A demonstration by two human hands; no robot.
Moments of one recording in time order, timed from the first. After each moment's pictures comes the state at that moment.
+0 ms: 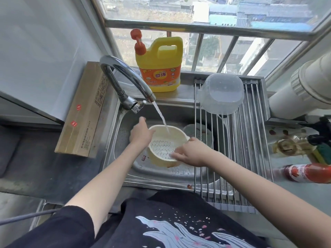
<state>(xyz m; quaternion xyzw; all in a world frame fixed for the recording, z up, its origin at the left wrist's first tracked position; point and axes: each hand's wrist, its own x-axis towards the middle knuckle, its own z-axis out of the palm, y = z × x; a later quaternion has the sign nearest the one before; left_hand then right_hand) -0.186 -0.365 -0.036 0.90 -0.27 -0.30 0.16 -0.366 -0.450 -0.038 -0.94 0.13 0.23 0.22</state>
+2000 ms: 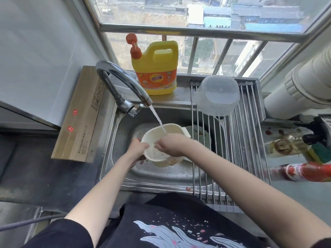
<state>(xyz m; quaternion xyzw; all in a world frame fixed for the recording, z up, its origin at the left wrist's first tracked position) -0.184 -0.339 -0.077 0.79 -0.03 -0.50 0.34 -0.301 -0.442 -0.005 -0.92 0.12 0.29 0.23</state>
